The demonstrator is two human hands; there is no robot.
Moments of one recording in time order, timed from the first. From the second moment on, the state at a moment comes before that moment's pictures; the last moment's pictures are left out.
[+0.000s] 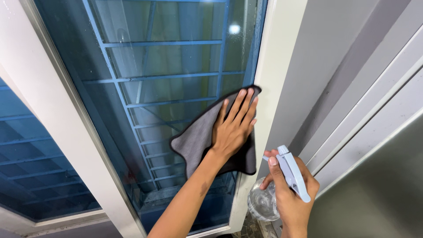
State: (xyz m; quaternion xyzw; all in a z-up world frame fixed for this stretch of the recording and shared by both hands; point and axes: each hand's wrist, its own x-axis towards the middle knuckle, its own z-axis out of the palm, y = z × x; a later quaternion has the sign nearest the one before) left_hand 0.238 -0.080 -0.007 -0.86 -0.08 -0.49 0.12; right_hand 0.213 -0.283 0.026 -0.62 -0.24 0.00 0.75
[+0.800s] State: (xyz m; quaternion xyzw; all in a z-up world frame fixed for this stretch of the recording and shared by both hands) left_hand 0.255 -0.071 0.019 -0.85 0.00 -0.47 0.22; right_hand 0.220 -0.276 0.049 -0.62 -0.27 -0.05 0.74
